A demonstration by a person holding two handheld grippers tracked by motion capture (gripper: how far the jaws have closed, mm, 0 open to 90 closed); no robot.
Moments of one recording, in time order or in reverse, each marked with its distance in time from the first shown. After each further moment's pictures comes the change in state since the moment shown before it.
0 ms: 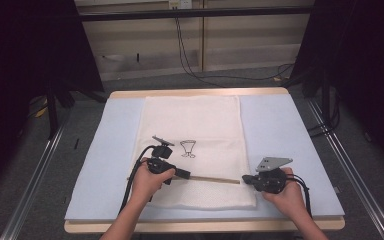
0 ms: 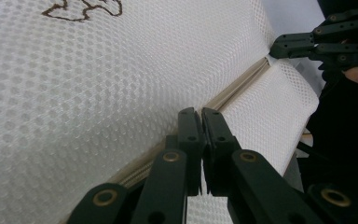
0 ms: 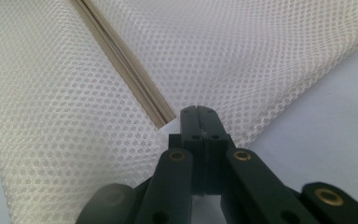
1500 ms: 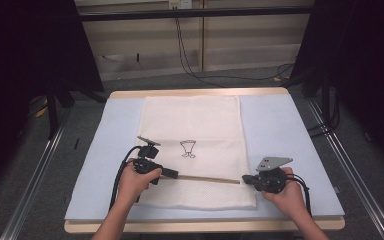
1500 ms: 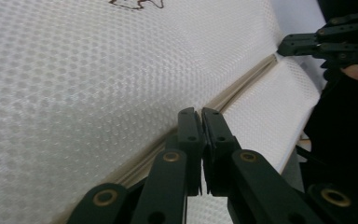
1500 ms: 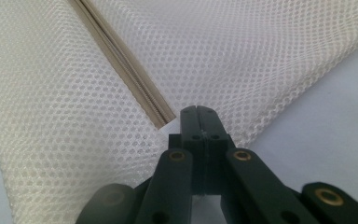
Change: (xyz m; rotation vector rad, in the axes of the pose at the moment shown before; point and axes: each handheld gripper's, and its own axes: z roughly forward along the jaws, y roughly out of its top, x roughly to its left) left arm 0.017 -0.012 -0.027 -0.018 0.004 -0.037; right arm -0.001 0.000 0.000 0.003 0.007 0.005
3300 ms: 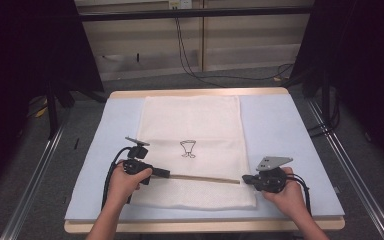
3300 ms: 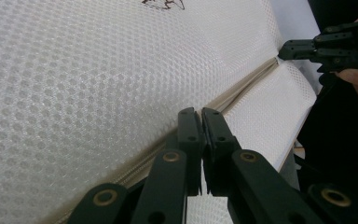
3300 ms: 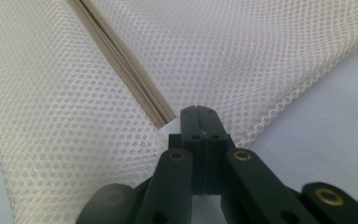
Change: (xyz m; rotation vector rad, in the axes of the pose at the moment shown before) left arm 0.015 -0.011 -0.020 -0.051 -0.019 -0.058; right arm -0.001 0.000 0.000 0.000 0.002 0.006
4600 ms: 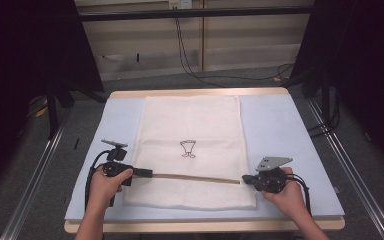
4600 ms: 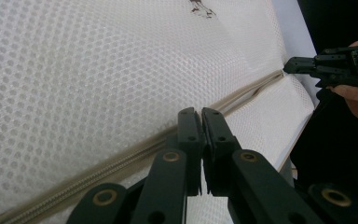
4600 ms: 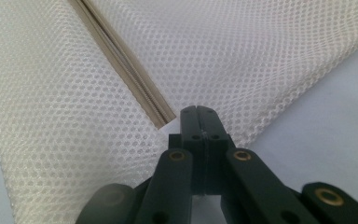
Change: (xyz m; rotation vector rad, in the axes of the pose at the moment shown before) left arm 0.030 -0.019 -0.040 -0.072 0.001 -0.071; right arm 0.000 0.000 0.000 0.000 -0.001 -0.014
